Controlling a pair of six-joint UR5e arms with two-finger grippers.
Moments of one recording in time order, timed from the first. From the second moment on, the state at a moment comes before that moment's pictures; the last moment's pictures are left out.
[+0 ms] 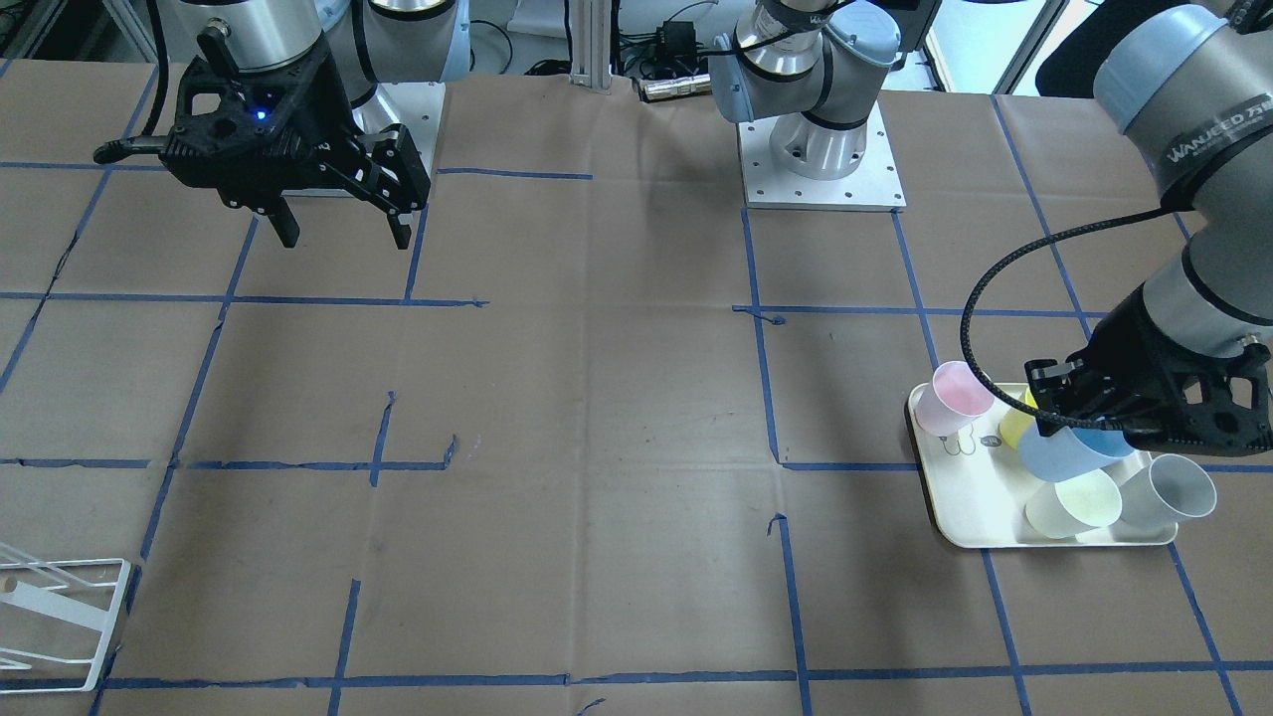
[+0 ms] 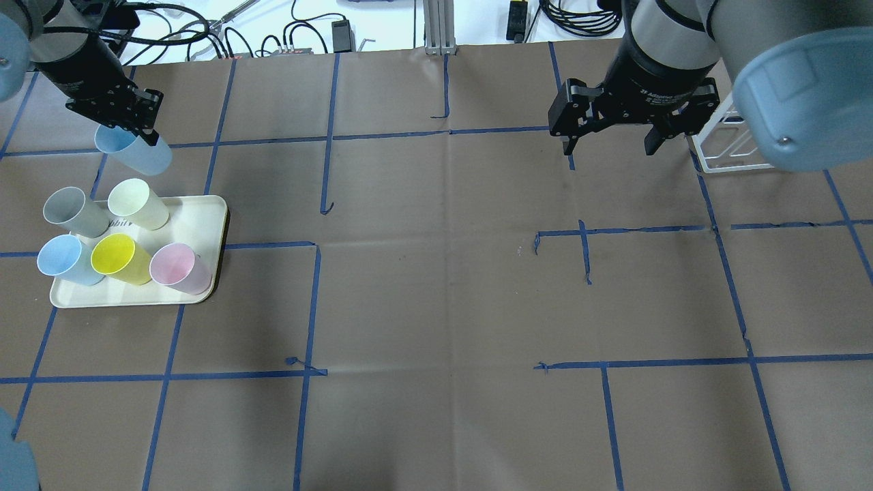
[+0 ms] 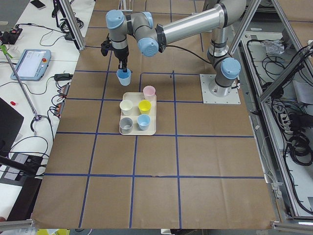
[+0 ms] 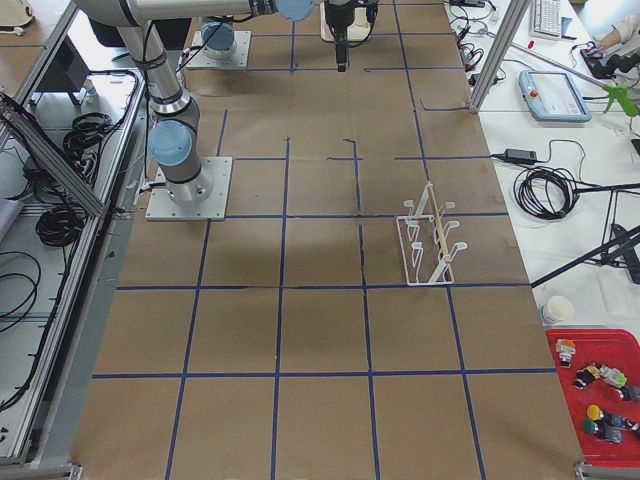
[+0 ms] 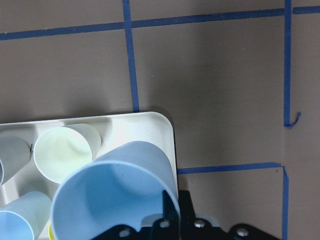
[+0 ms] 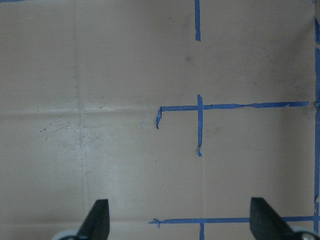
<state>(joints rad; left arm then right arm) -1.28 -1.81 -1.46 -1.42 1.57 0.39 1.66 -1.61 1.59 -1.69 -1.54 0.12</state>
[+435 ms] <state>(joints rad) -1.28 -1.76 -1.49 -1.42 1.37 0.47 1.66 -1.61 1.59 -1.74 -1.54 0.12</state>
